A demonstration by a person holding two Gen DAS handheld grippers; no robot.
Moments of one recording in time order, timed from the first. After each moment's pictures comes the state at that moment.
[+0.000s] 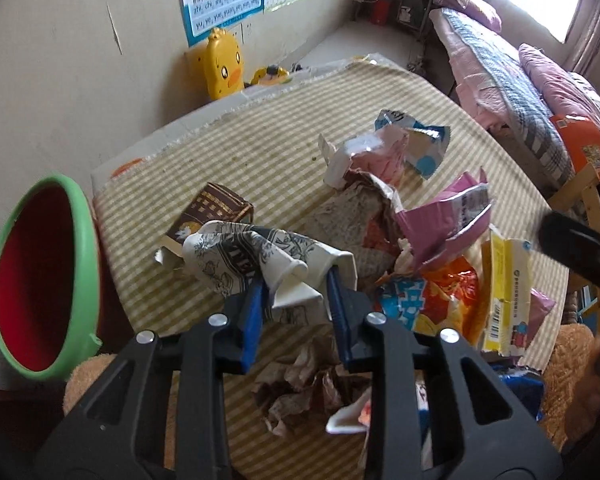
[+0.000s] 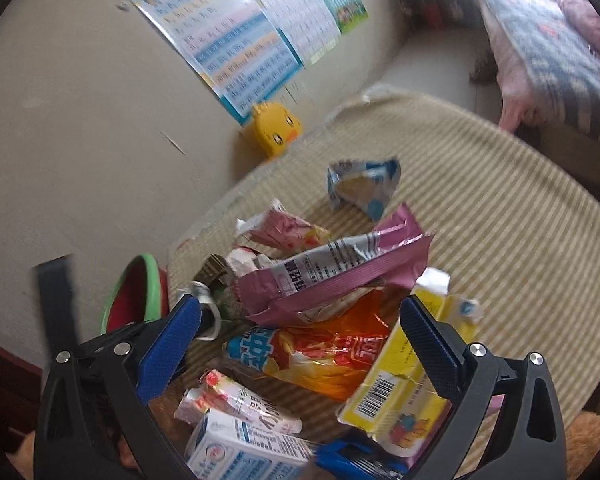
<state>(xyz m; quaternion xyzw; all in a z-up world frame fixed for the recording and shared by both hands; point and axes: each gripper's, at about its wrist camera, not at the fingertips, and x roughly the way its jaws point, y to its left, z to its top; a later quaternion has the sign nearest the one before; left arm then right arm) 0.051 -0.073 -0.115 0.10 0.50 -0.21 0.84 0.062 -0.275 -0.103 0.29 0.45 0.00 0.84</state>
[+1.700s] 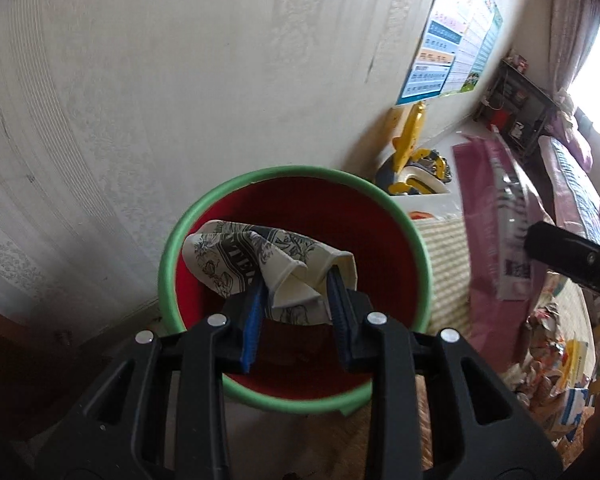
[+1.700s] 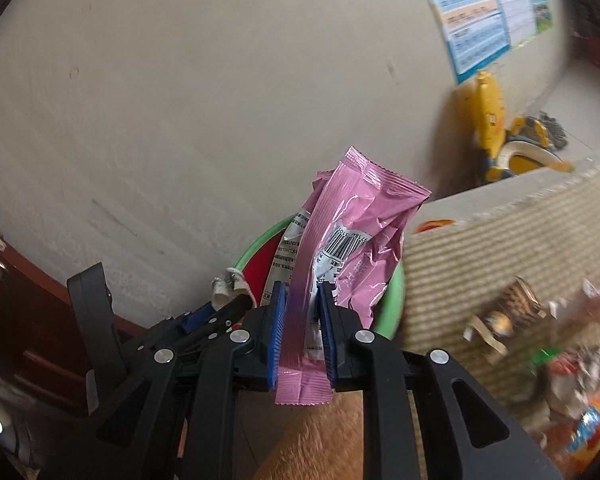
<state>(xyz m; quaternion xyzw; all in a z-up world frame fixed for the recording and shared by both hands) 0.097 0.209 -0.092 -0.06 0.44 -0.03 0.89 0.199 0.018 -0.065 0.17 0.47 0.24 0.83</state>
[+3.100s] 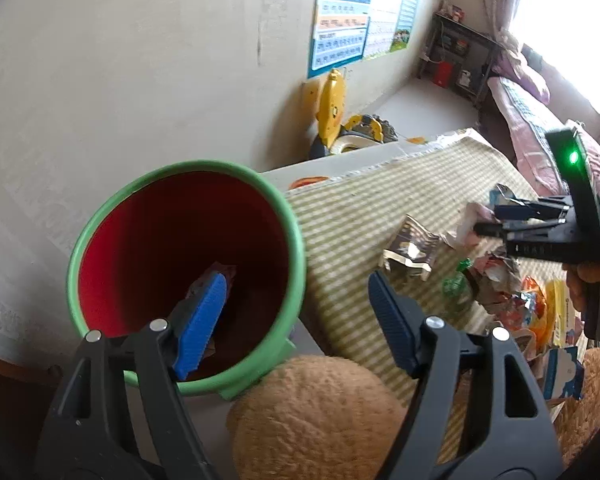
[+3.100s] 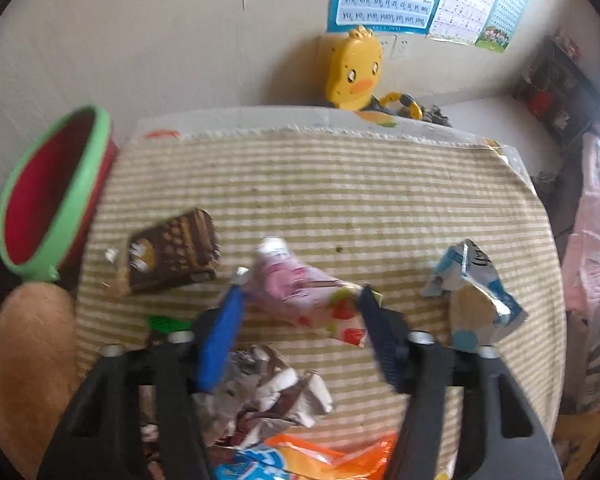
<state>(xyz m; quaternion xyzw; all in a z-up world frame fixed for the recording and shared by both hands) 0.075 0.092 -0.089 0.03 0.45 -0.13 0.89 0.193 -0.161 -0.153 -0.06 0.54 0.07 0.84</state>
